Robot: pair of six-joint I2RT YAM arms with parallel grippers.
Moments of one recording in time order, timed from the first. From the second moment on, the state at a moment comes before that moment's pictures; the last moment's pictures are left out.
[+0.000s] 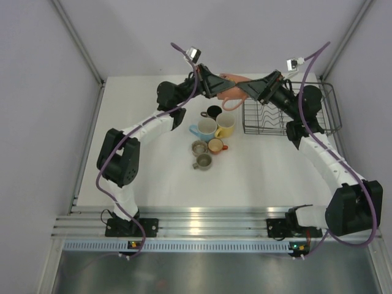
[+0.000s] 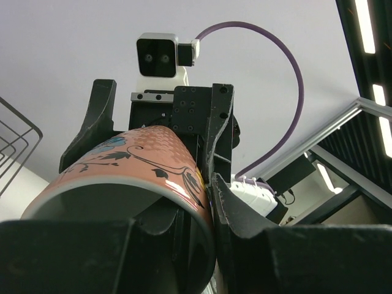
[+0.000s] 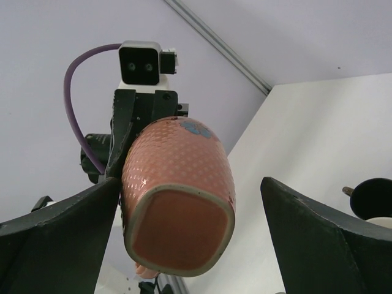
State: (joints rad) left arm -0.51 1.87 1.41 1.17 0.80 -1.57; right arm 0.21 1.29 1.00 0.53 -0.63 0.99
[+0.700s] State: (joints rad) left arm -0.52 1.90 1.44 1.19 0.80 -1.58; right arm 0.23 1.28 1.01 0.52 -0.60 0.98
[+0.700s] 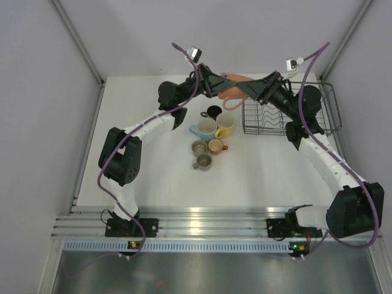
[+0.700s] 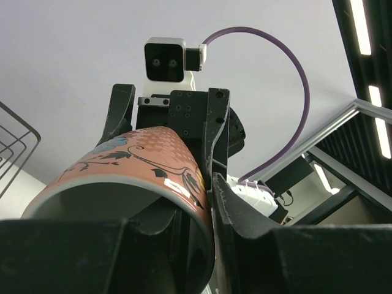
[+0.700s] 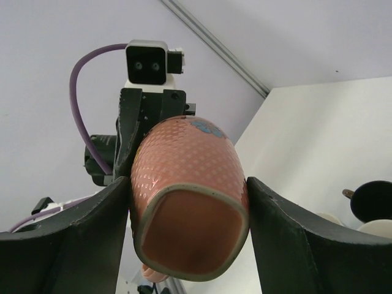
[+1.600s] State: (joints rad) left arm -0.53 1.91 1.39 1.19 0.79 -1.56; right arm 0.15 1.20 1.01 0.31 -0.54 0.87
